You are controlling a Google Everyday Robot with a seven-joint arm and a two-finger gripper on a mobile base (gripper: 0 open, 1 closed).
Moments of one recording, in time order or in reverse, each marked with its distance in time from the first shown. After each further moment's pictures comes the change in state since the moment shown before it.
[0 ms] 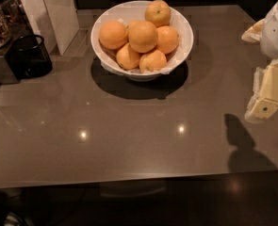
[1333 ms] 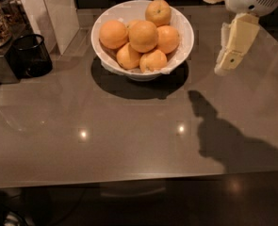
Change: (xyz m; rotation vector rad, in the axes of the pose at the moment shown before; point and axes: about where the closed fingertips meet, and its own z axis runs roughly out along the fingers) arm -0.074 -0.073 -0.006 0.037 -0.152 -0.205
